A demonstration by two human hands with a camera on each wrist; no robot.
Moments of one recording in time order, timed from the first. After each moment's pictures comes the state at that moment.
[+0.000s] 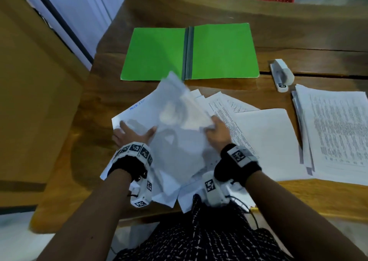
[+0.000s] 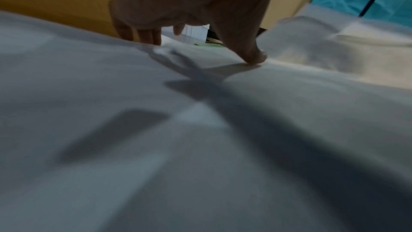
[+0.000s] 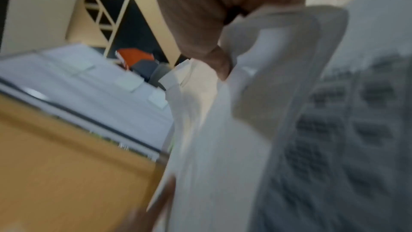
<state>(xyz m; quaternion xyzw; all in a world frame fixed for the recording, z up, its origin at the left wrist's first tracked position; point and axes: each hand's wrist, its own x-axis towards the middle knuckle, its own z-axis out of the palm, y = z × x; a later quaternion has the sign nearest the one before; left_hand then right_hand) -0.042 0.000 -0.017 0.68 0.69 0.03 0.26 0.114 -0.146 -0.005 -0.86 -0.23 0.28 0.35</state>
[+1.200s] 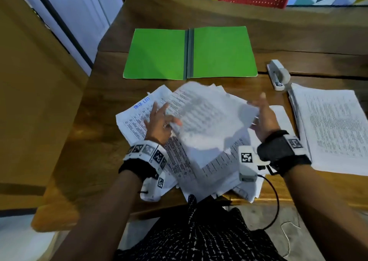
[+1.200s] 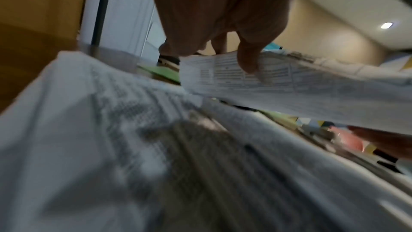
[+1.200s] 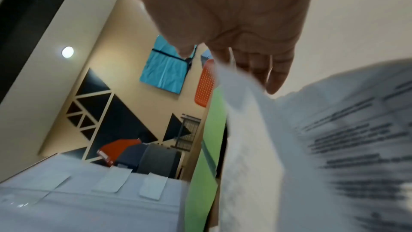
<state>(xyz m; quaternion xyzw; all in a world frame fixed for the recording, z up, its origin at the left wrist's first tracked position) -0.023 -0.012 -0.005 0.84 0.35 0.12 0.40 0.162 -0.194 0.038 -0.72 0.00 0.31 0.62</state>
